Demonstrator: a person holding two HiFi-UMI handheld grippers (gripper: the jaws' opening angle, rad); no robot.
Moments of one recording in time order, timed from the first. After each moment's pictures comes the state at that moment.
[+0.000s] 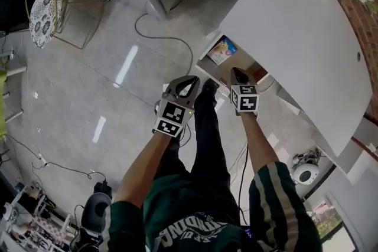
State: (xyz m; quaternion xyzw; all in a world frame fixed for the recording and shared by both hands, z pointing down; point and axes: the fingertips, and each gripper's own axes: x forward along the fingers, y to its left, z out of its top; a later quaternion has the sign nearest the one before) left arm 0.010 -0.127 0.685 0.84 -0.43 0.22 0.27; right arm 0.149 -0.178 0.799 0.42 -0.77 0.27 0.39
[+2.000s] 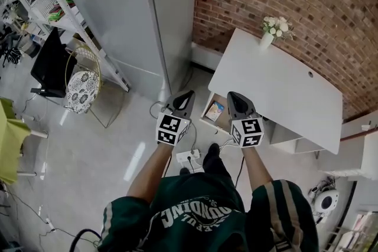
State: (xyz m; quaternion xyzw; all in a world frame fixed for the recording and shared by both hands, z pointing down) left arm -0.059 -0.134 0.353 0.89 -0.46 0.07 0.04; right arm 0.071 -0.136 0.348 0.51 -0.85 0.04 0.11
